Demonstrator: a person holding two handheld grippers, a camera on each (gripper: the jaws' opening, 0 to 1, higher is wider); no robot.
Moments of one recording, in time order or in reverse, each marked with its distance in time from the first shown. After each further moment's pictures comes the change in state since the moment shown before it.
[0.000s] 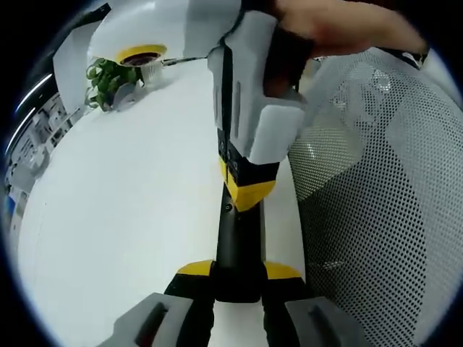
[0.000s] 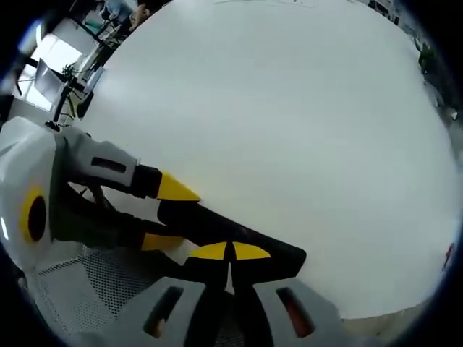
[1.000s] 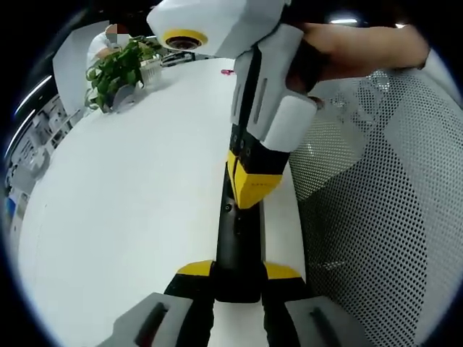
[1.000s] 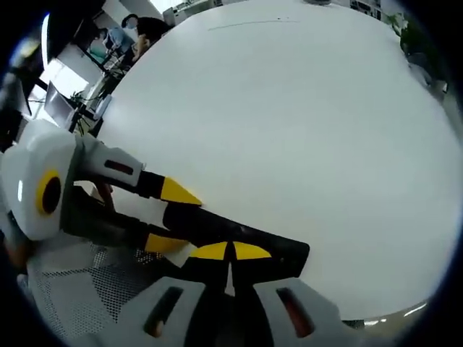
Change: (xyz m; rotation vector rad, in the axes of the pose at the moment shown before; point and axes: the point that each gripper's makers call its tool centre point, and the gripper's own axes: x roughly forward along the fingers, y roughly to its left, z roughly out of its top) left arm 0.000 0.000 0.000 0.012 -0.004 0.003; right arm -0.003 -0.003 -0.003 0.116 -0.154 0.093
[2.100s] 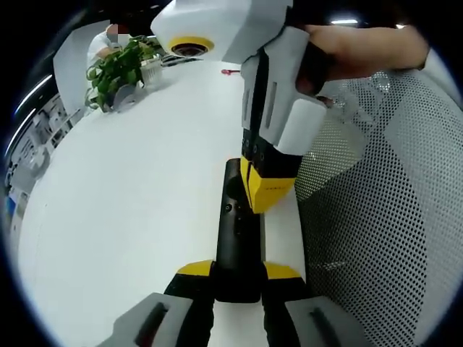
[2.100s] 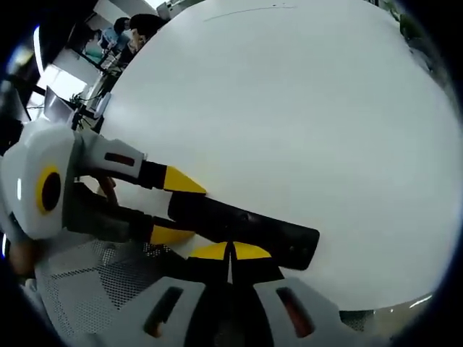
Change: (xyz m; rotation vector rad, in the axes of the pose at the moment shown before) left arm 0.001 0.000 0.000 -0.004 -0.001 -0.001; right arm 0.001 0.006 -0.010 0.048 0.048 0.039
